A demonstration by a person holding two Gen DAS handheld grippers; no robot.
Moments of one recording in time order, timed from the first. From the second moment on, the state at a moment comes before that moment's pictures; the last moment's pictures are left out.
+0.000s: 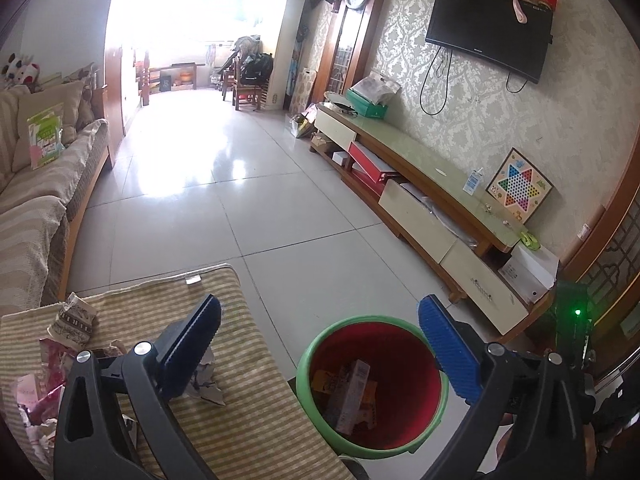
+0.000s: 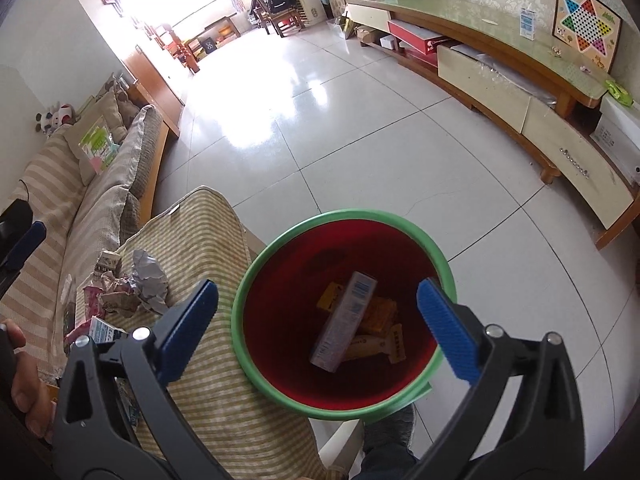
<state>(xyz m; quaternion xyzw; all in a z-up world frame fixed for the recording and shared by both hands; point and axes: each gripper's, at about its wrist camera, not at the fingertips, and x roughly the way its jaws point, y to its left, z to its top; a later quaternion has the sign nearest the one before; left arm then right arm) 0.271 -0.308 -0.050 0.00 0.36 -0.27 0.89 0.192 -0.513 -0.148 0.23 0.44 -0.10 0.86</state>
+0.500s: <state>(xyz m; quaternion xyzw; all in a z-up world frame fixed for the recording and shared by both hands) 0.238 -0.224 -0.035 -0.03 0.36 -0.25 0.90 0.172 -0.455 -0.113 0.20 0.42 -0.09 0.88</state>
